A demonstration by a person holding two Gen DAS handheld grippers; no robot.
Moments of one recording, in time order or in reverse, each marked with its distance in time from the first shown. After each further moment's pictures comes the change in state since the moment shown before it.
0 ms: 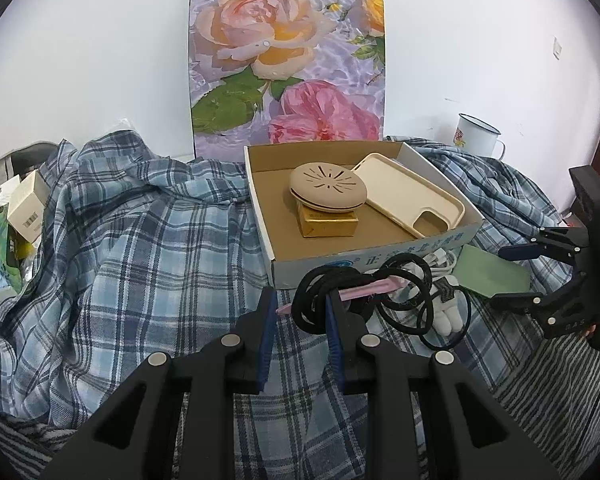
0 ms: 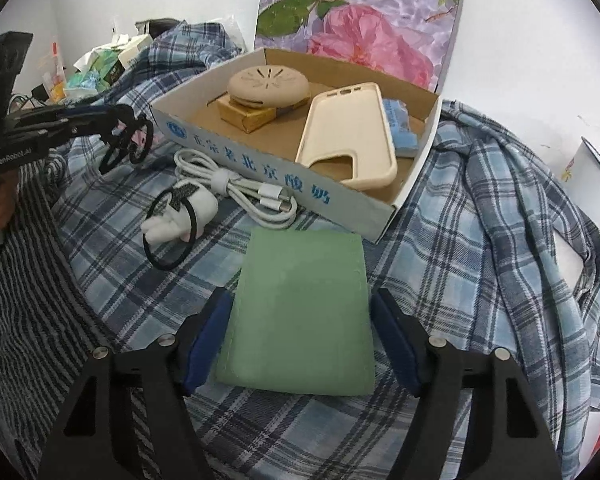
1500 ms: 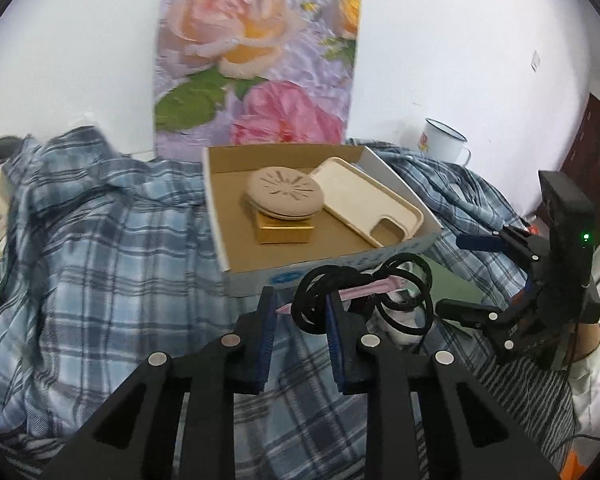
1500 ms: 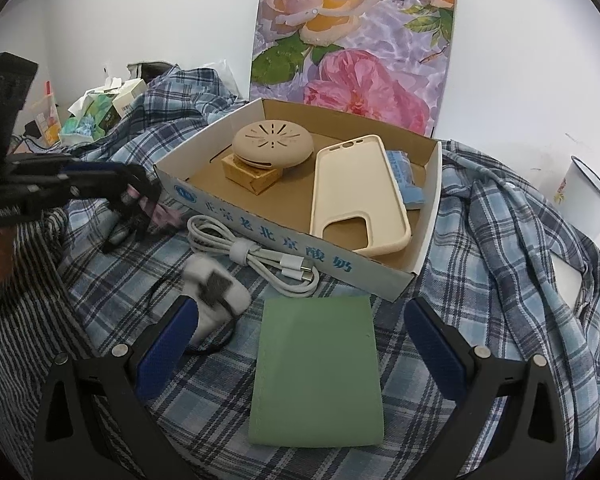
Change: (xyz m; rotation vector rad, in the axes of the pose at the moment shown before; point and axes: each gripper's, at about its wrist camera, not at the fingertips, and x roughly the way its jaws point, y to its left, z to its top) left arm -0.001 -0.009 0.018 -0.027 0.033 -0.154; right arm -0.006 0.018 0.023 0.064 -0.130 -0.032
